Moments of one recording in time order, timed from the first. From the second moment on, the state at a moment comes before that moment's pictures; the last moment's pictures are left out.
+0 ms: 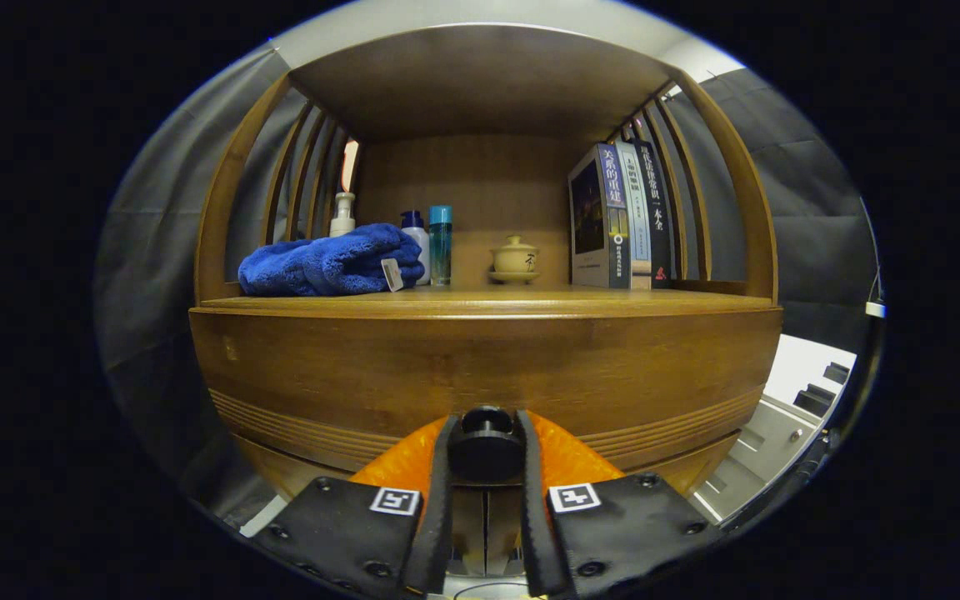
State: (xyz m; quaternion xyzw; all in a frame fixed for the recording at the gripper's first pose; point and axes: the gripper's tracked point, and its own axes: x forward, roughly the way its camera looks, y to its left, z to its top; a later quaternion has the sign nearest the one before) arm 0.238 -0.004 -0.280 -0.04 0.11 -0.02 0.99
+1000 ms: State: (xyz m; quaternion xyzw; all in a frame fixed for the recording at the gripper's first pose) arm 0.102 0.001 -0.265 -0.03 0.14 0.01 0.99
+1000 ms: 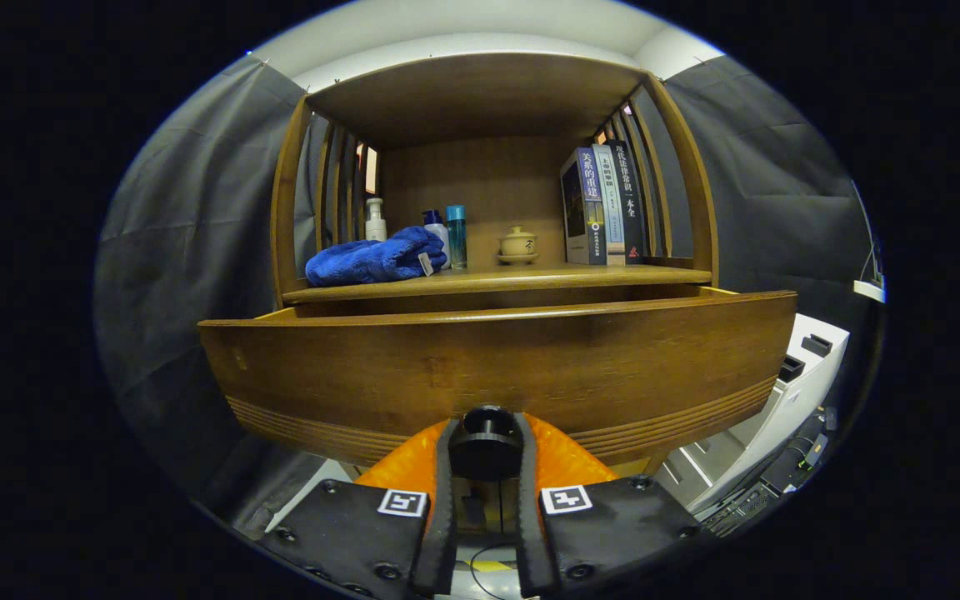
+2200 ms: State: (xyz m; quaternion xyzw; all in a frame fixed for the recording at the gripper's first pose) arm 0.041 -0.001 -0.272 -0.04 0.17 0.00 0.99
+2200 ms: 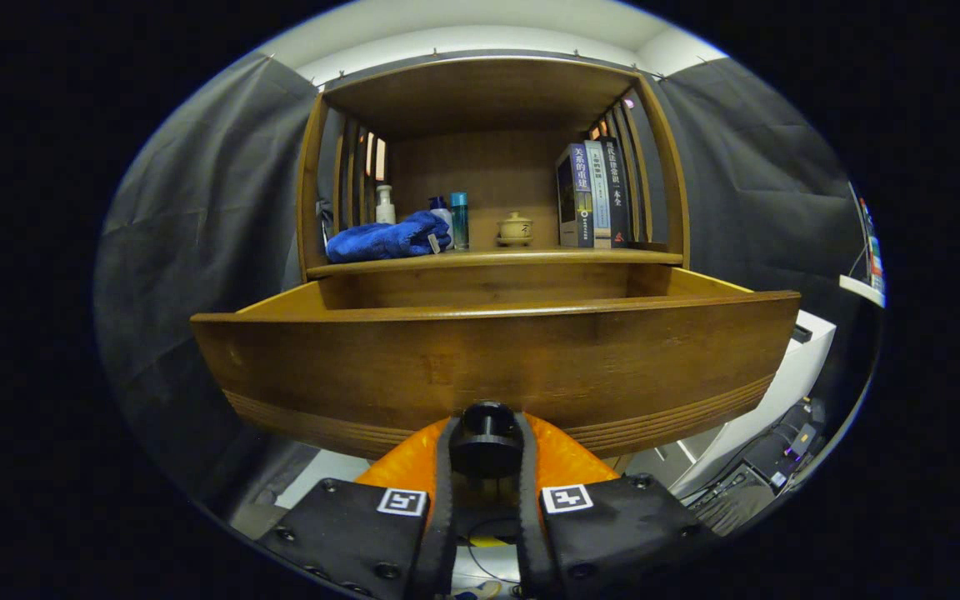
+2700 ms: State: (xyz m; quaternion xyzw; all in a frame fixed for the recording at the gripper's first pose) arm 0.037 0.013 -0.277 -0.06 0.16 0.03 0.99
